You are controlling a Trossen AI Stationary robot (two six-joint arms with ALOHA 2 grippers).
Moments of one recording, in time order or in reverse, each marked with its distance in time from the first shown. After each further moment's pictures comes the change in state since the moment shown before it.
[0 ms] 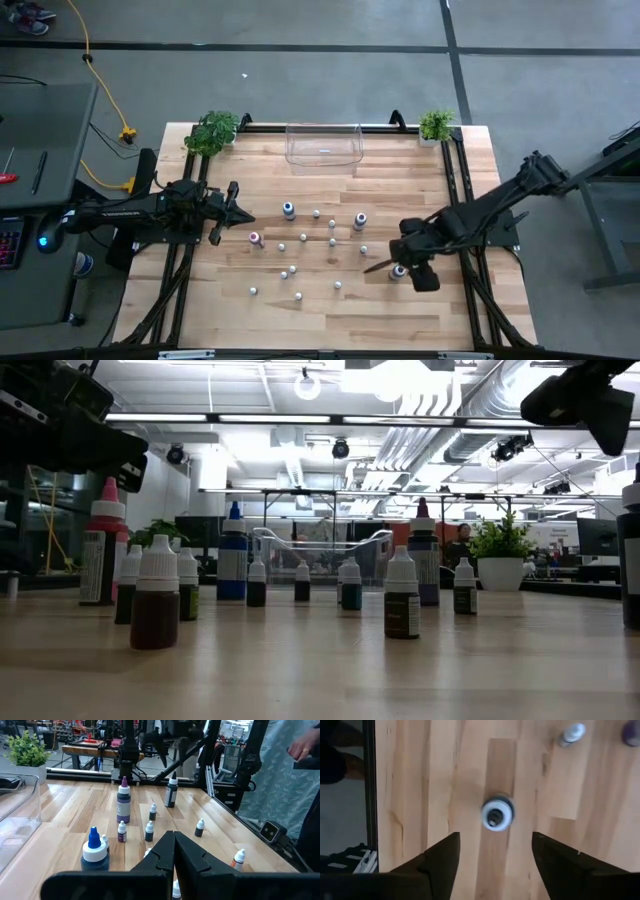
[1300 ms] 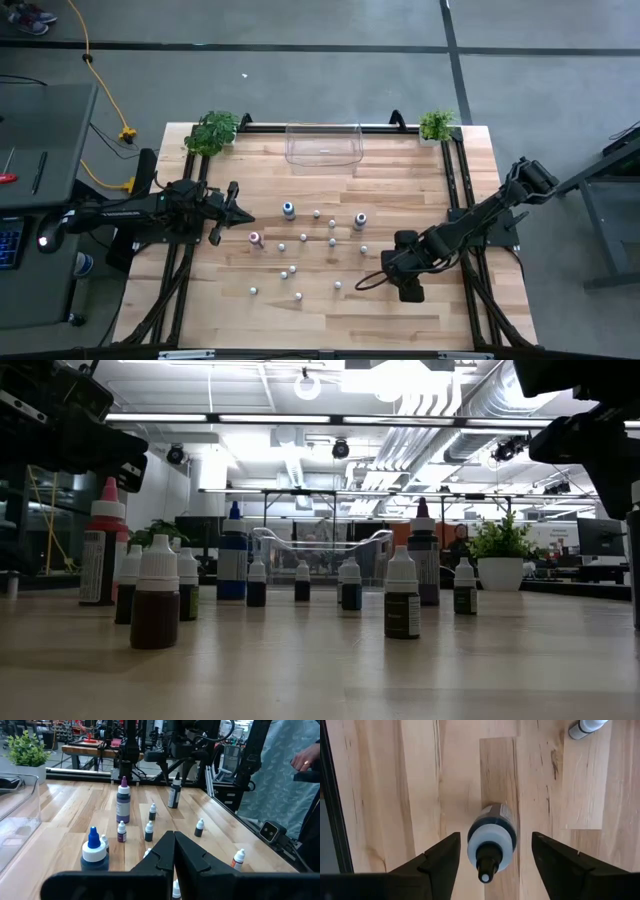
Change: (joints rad) left arm 0.000 0.000 0.000 0.000 0.002 0.000; right arm 0.059 0.123 -0.087 0.179 0.085 0.172
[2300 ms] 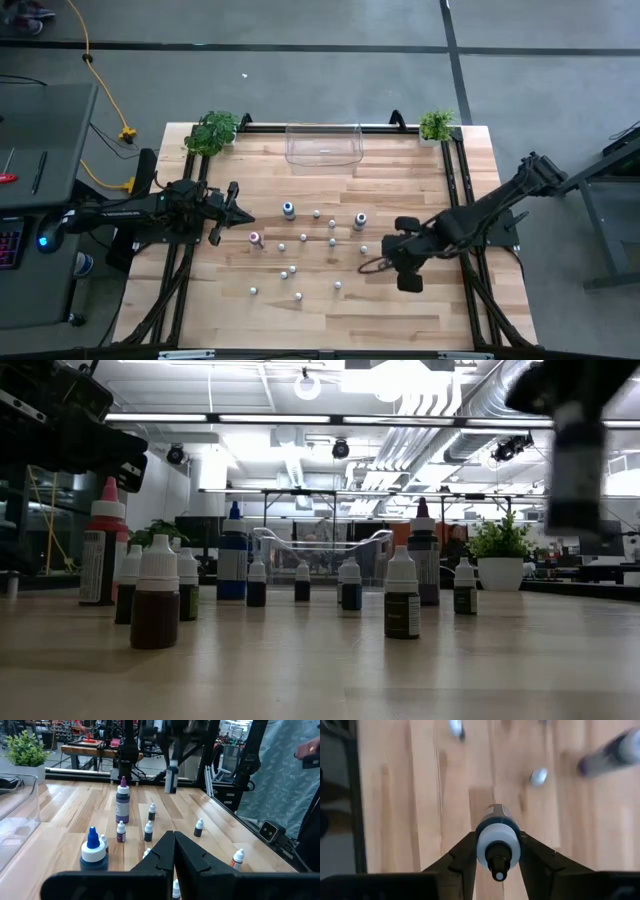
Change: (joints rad) left arm 0.000 0.000 0.000 0.000 0.002 0.000; right arm -0.057 -0.119 0.128 -0.085 0.116 -0.027
